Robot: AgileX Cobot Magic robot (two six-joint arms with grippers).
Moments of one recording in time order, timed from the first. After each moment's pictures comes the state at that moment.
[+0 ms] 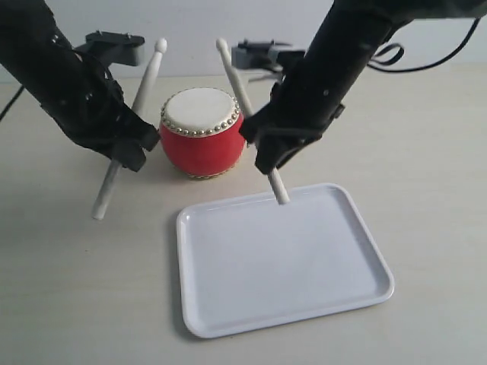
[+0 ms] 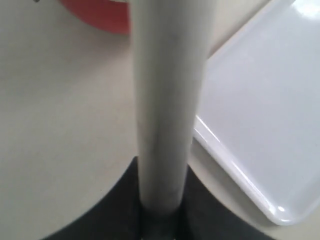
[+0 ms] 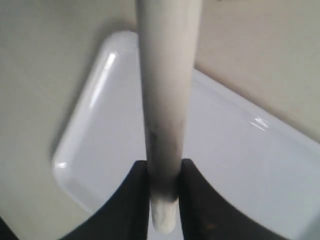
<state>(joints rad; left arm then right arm) -0.41 1.76 -1.27 -0.26 0.93 0.32 0.46 1.94 -1.46 0.45 1.09 -0.44</state>
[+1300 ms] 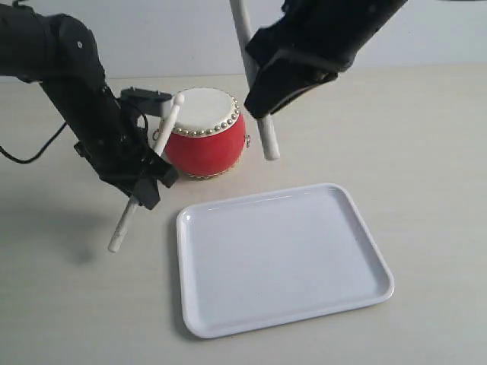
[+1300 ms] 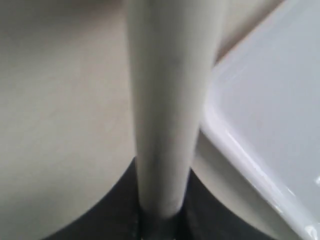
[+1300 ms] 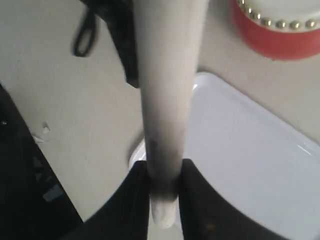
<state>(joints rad) -0.41 2.01 -1.32 -0.29 0.93 0.36 0.46 1.65 -1.47 0.58 1.20 -0.49</state>
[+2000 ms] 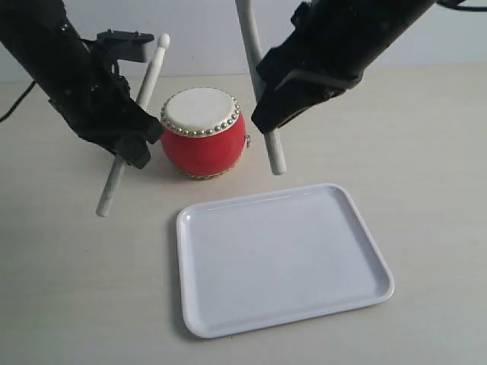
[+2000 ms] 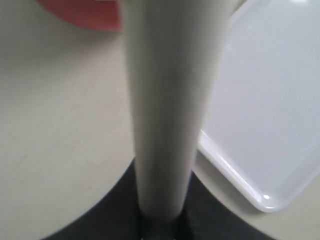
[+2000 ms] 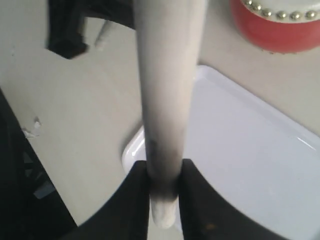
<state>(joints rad) -0.41 1.78 -1.33 -0.28 1.01 0.35 0.46 1.64 -1.36 0.58 1.13 -0.53</state>
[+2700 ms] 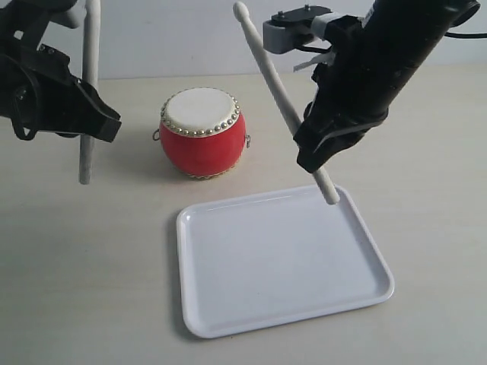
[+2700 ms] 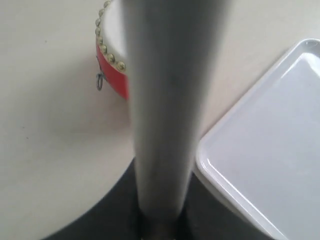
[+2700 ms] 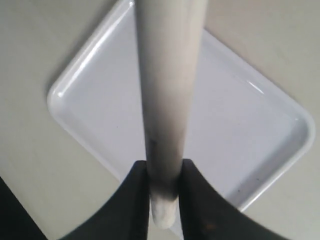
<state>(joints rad) -0.41 1.40 -0.95 -0.30 0.53 0.45 0.46 1.67 -1.31 0.33 1.15 -0.55</state>
